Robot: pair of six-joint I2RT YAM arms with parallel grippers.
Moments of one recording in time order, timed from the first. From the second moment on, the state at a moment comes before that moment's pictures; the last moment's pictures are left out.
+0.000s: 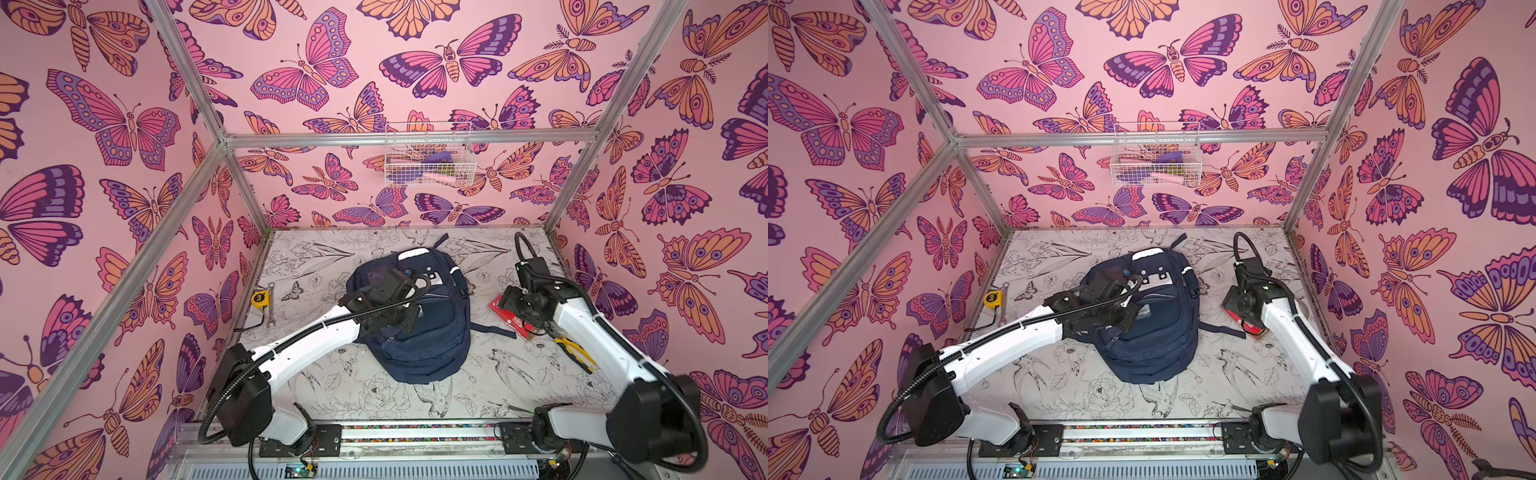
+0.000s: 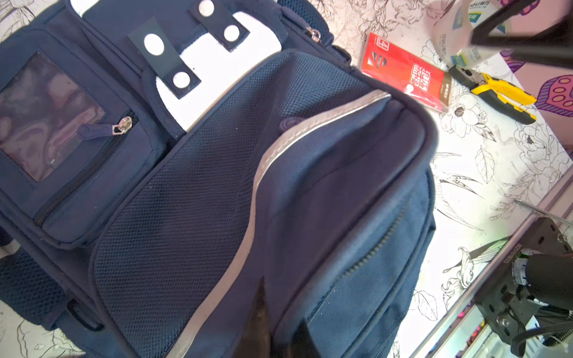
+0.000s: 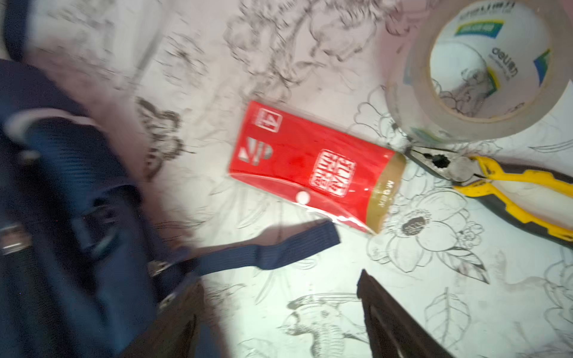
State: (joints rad) left arm -0.80 1.46 1.17 -0.59 0.03 -0.29; right arm 0.13 1.37 1.00 -0.86 0.16 0.65
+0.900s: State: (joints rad) left arm -0.79 1.45 1.22 -0.69 0.19 -0.29; right arm -0.03 1.46 0.75 -0.60 0.18 1.24
